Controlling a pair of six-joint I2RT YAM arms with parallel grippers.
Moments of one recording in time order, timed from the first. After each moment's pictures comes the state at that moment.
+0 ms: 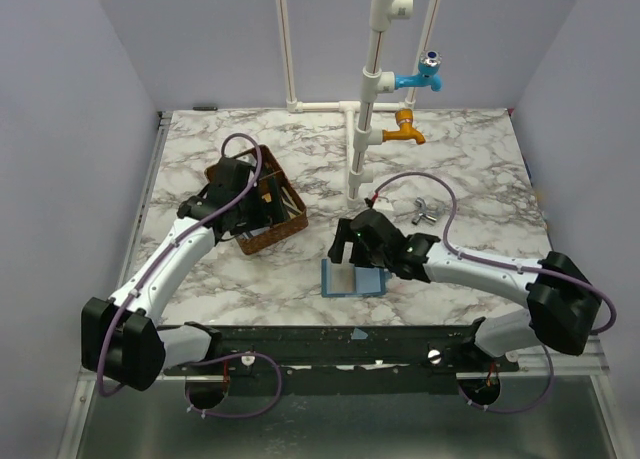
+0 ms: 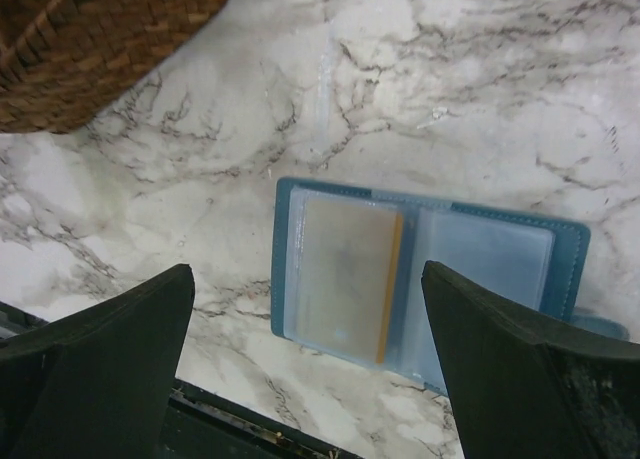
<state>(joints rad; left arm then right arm) -0.34 1.24 1.01 -0.62 0.11 -0.56 0.90 1.38 0.83 -0.23 0.25 0.87</state>
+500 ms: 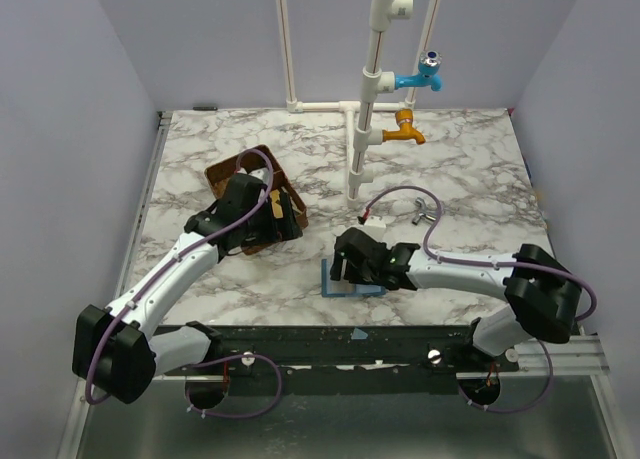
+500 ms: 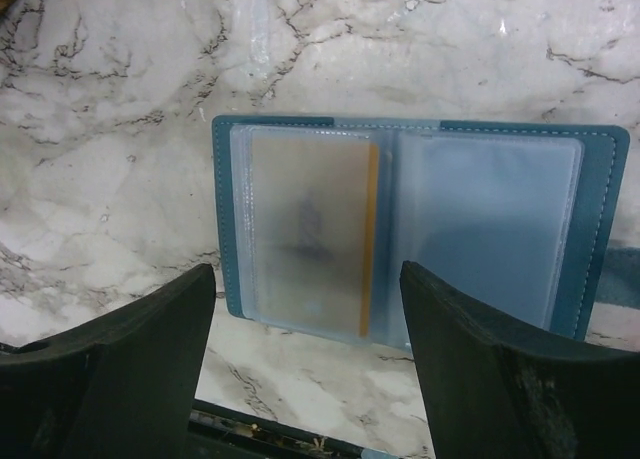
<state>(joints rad) -0.45 1.16 0.88 -0.55 0.14 -0.57 1.03 1.50 0.83 -0.31 0.33 1.01</state>
